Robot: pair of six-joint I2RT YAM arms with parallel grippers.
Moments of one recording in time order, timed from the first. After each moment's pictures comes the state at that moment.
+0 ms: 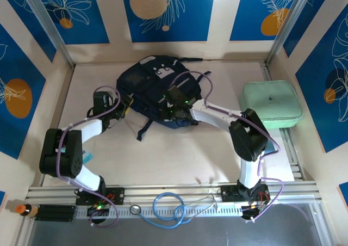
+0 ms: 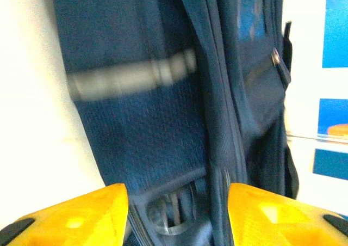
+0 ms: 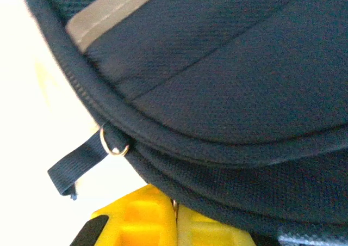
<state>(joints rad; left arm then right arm) -0.08 1.53 0.70 0.26 0.44 -1.10 0.76 1.87 1.39 -0.51 -0.07 0.59</state>
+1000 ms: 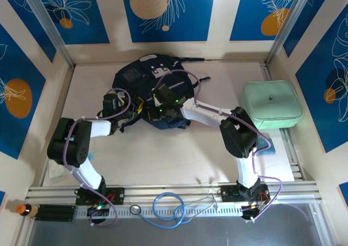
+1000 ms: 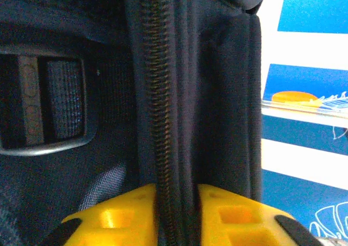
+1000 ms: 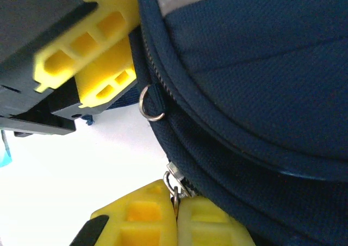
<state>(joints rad) -0.18 1.69 0.68 0.59 0.55 -1.34 0.82 1.97 1.52 -0.47 -0.17 0.55</state>
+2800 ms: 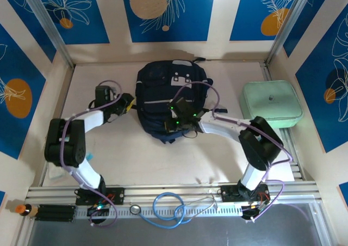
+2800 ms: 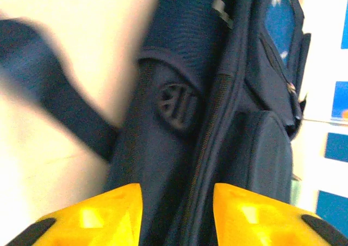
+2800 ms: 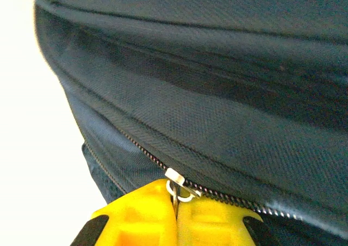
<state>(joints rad) -0.04 1.63 0.84 0.11 0.49 -1.00 0.80 1.73 1.11 -0.31 -0.14 0.58</state>
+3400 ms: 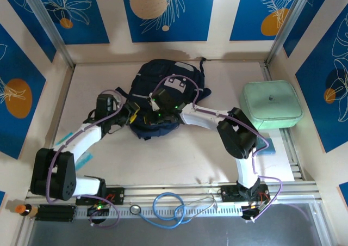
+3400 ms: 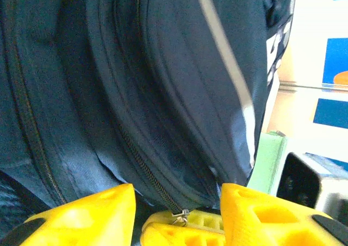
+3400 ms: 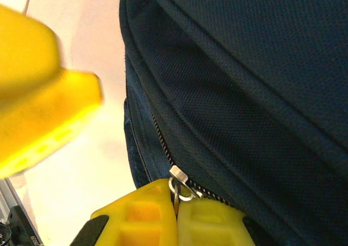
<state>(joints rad) -0.20 1.33 0.71 -0.06 0.46 -1.12 0.84 1.97 1.42 -0.29 -0.29 0.59</state>
